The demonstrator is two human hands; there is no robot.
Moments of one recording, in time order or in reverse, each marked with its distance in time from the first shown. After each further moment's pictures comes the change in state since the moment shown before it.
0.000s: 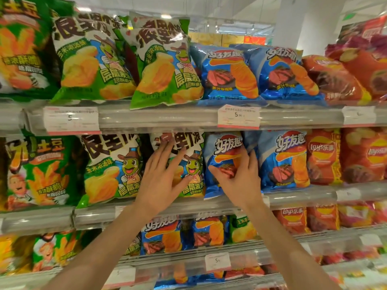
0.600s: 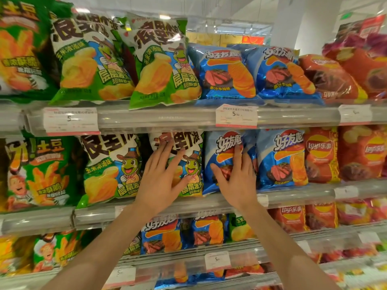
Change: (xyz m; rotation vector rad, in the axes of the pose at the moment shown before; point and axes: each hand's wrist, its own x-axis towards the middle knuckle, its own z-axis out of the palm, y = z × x) left_hand -0.001 0.001 -0.001 -0.001 -0.020 0.006; right_hand 0.001 0.008 0.015 -0.102 0.042 -0.098
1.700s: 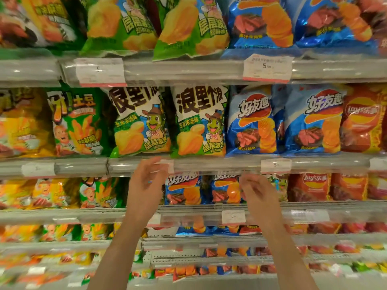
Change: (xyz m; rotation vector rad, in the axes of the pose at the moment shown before) left_hand -0.134 0.013 -0.044 -0.932 0.178 -0.804; right_hand -0.130 0.012 -0.014 0.707 -0.216 0.380
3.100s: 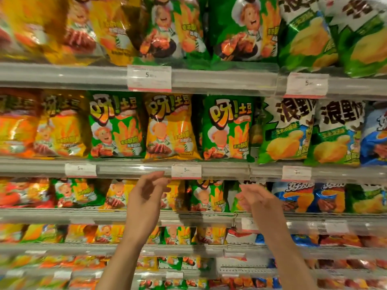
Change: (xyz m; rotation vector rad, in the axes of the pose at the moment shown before) left_hand 0.060 -0.059 -0.377 -0.110 0.059 -0.064; right_hand -0.133 -0.082 0.348 -0.001 -0.114 0.046
